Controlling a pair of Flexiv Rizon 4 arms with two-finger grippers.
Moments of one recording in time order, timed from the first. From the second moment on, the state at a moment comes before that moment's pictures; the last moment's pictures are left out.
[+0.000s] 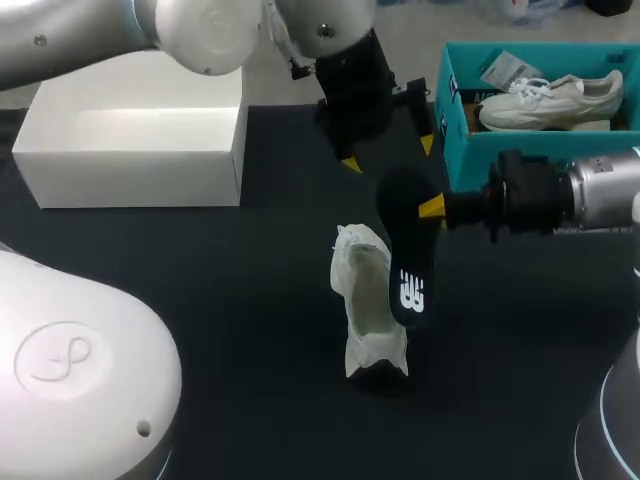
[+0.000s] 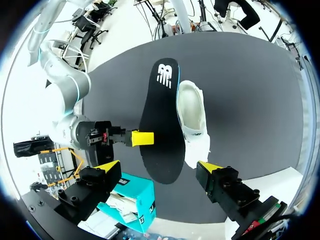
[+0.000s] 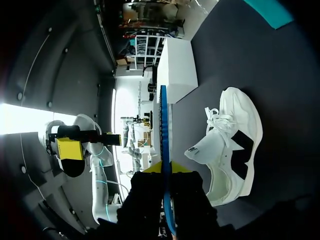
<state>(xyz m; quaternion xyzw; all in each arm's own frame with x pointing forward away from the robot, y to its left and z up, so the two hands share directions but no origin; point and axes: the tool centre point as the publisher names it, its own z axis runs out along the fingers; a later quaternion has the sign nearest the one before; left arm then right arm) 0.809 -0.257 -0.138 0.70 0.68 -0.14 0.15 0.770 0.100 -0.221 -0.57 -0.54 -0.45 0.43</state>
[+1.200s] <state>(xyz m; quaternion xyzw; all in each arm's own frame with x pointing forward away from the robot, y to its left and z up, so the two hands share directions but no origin) 0.798 -0.280 -0.141 0.75 0.65 -0.10 0.08 0.775 0.100 -0.236 -0.57 -0.53 -0.45 0.43</state>
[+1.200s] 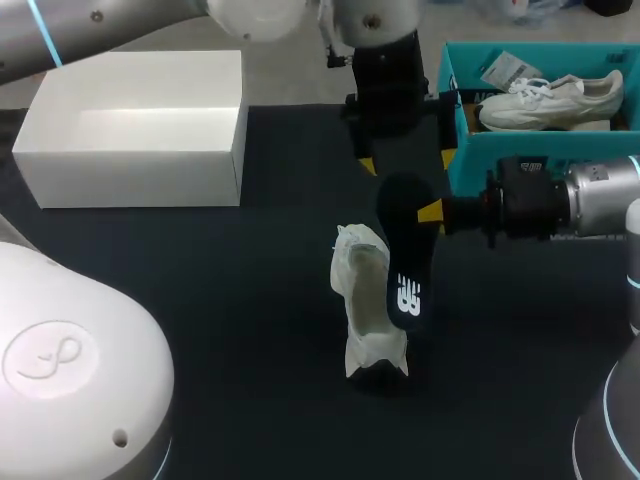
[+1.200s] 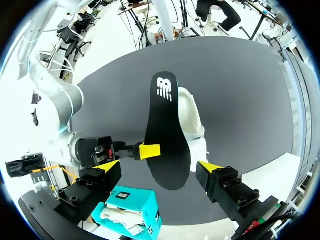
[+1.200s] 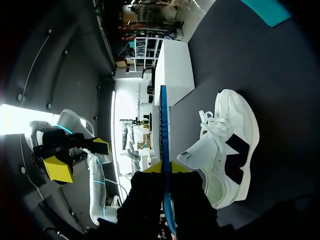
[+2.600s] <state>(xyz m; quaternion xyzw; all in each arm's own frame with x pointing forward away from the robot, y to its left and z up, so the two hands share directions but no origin) 0.797 -0.273 -0.123 0.75 0.62 -0.15 0.18 0.782 0.080 -0.231 -0.58 -0.52 -0.47 0.42</state>
